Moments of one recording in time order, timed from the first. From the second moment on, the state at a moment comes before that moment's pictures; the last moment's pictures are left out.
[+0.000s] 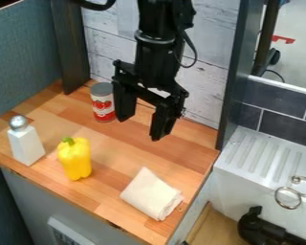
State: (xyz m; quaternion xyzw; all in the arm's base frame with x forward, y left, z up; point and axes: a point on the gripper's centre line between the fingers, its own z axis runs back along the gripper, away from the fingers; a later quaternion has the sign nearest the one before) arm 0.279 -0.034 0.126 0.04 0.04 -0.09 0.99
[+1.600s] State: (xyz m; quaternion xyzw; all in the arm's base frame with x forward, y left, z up) arm 0.264 -0.046 0.006 -0.04 0.11 -0.13 0.98
